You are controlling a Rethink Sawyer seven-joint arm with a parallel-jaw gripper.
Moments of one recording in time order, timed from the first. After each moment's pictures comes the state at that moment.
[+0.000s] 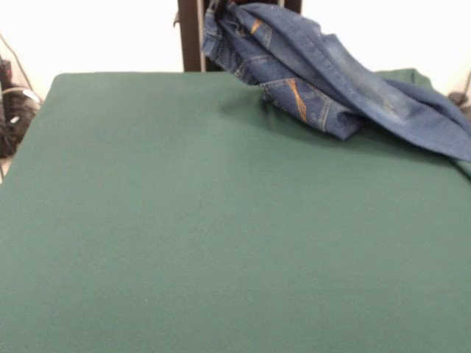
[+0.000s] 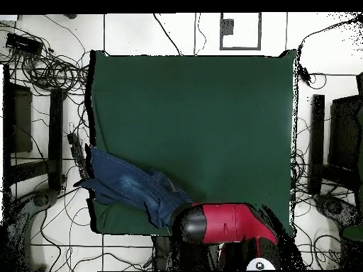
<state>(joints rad) -0.17 -0.86 -0.11 2.01 -0.46 0.72 2.99</state>
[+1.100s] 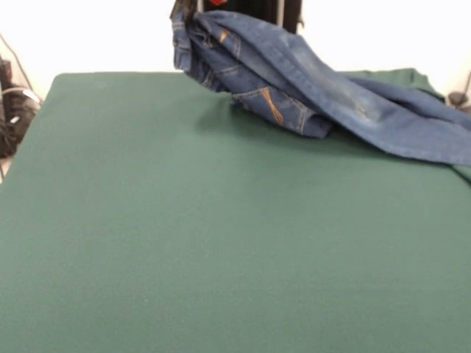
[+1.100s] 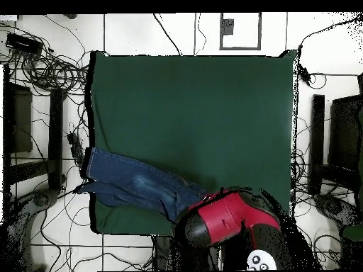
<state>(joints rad) -0.30 -0.96 0.15 2.01 -0.91 0.70 2.68</state>
